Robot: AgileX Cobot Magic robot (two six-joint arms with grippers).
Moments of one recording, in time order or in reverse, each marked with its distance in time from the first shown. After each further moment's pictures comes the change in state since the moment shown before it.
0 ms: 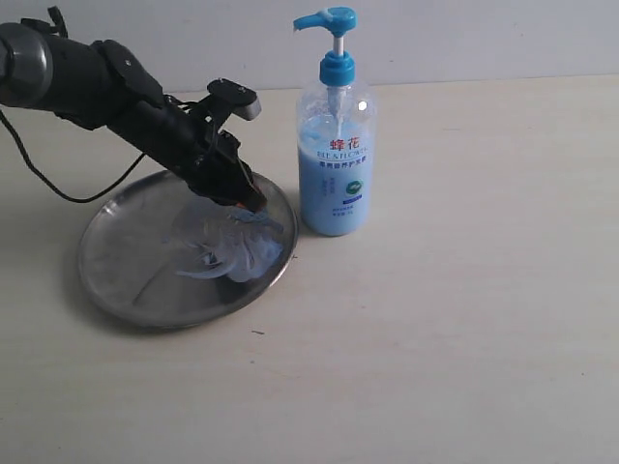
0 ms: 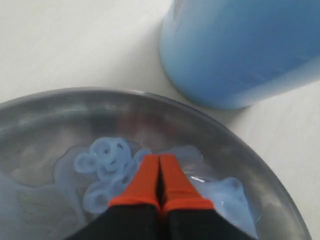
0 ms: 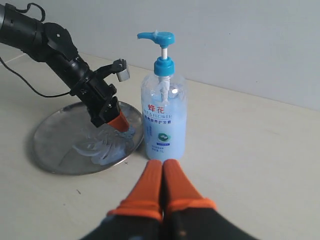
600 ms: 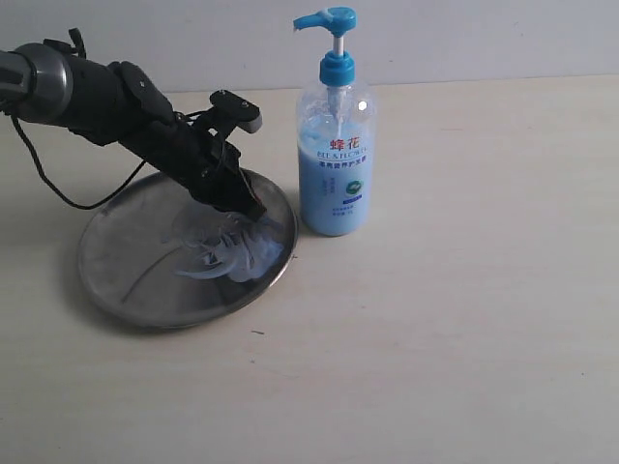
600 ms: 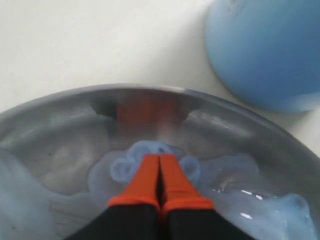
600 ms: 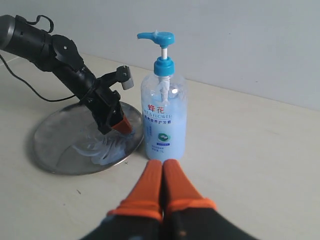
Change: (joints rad) left arm -0.007 0.053 -0.004 0.036 -0.115 -0.002; right arm 0.000 0.000 0.000 0.000 0.000 0.000
